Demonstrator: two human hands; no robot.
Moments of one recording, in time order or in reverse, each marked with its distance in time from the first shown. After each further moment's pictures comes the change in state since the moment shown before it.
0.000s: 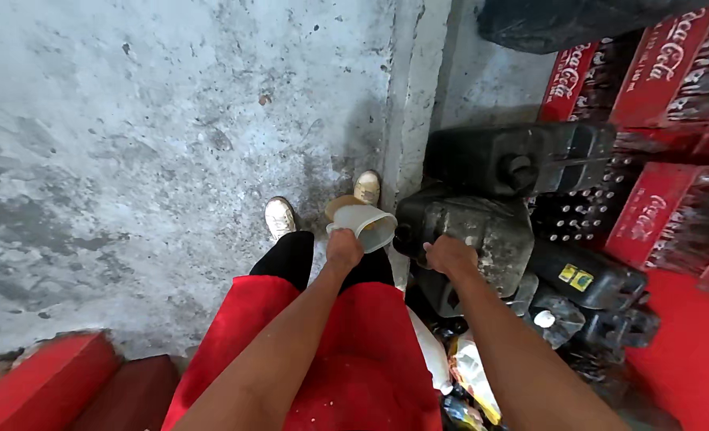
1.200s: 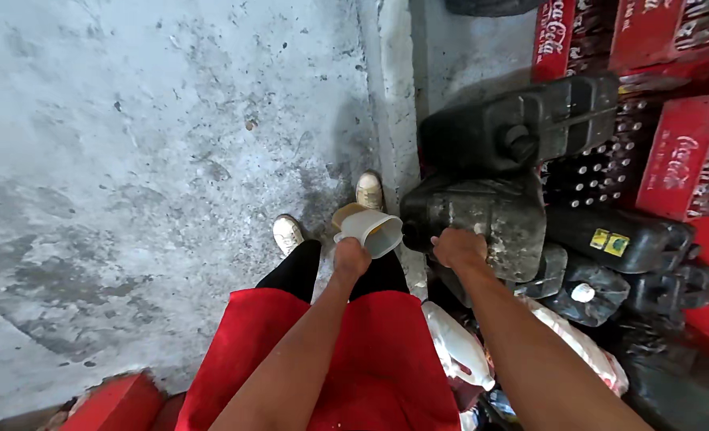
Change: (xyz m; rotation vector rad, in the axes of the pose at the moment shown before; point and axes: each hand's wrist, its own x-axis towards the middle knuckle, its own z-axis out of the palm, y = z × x) left_hand 0.014 -0.012 0.014 0.087 -0.023 0.037; right_hand 0.002 -0.006 0.016 0.021 0.062 0.035
